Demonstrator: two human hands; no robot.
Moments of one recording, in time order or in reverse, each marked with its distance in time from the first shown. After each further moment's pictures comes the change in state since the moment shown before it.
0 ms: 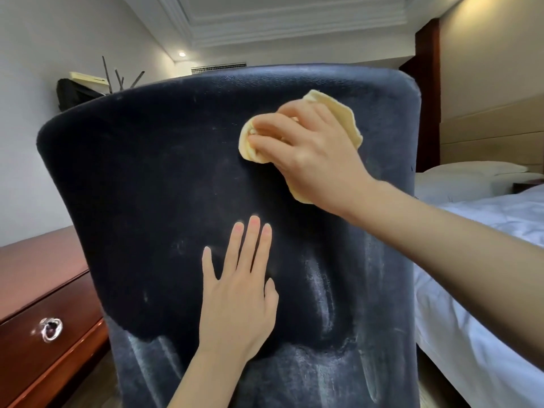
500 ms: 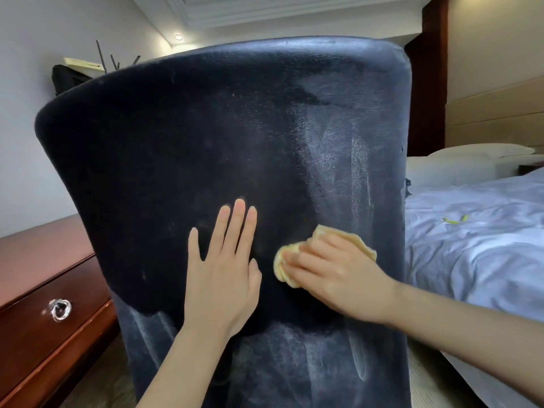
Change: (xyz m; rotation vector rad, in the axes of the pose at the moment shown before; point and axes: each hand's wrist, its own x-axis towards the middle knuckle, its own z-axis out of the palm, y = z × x) left_hand -0.004 -0.016 -0.001 0.062 0.004 0.010; right_hand -0.135 -0.075 -0.020 0.216 -0.451 -0.105
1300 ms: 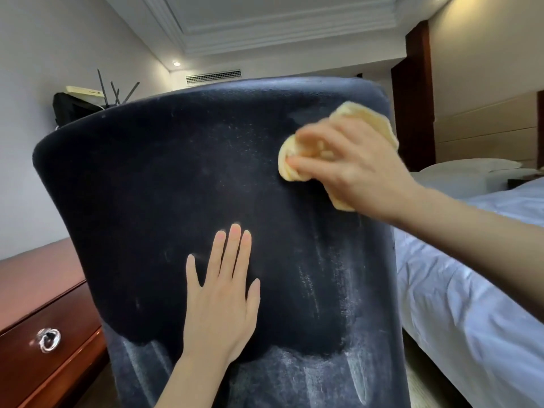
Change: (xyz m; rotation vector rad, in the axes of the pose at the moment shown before) left_hand 0.001 0.007 0.006 0.000 0.017 -0.017; right_hand 0.053 0.110 -0.075 -0.194 0.330 0.091
